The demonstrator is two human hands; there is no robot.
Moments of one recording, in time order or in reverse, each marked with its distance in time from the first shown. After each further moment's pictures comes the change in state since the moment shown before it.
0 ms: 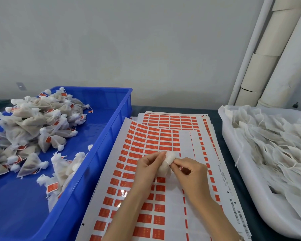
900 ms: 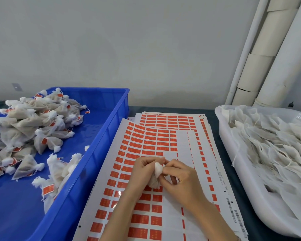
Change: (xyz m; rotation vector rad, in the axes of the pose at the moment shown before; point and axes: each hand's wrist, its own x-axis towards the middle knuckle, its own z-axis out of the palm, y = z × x) left_hand 0.002 0.007 -0.009 0.173 -0.080 0.046; right_hand -0.006 -0.009 -0.002 -0.029 -0.181 -0.239
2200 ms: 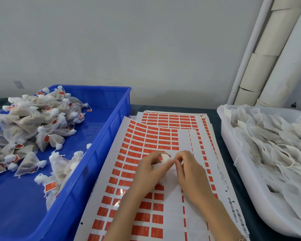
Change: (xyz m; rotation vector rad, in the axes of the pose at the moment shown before) left_hand 0.000 -0.014 0.006 0.313 0.022 0.216; right_hand 0.004 0.020 -0.002 -0.229 -0.025 0.297
